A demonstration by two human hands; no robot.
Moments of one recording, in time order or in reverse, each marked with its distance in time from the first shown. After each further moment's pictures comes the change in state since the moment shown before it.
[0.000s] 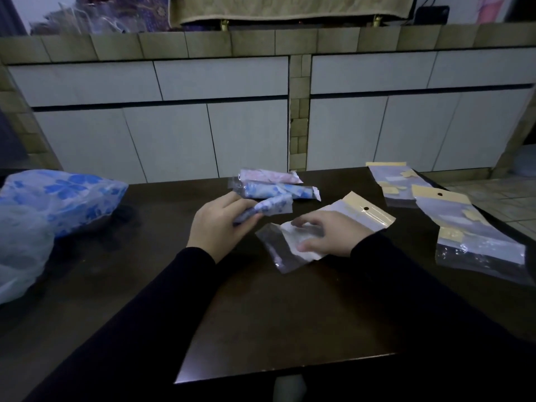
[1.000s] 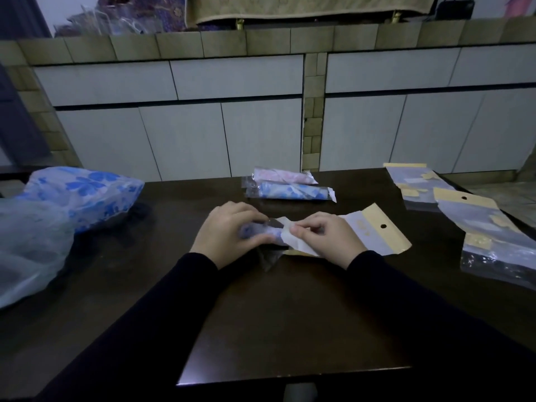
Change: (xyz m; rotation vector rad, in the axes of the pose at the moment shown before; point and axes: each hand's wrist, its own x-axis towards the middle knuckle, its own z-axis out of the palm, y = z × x) left_hand -0.013 -0.015 -0.010 -0.030 -0.287 -0.070; right_hand 0.023 -0.005 0.042 0.458 0.290 -0.018
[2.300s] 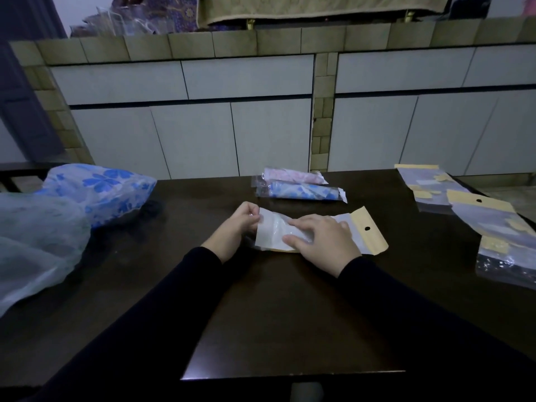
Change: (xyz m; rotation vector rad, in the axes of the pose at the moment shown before) left_hand 0.001 0.015 -0.011 -1.037 -0.180 -0.772; right_hand -0.007 -0.031 0.021 -0.500 -0.023 -0.024
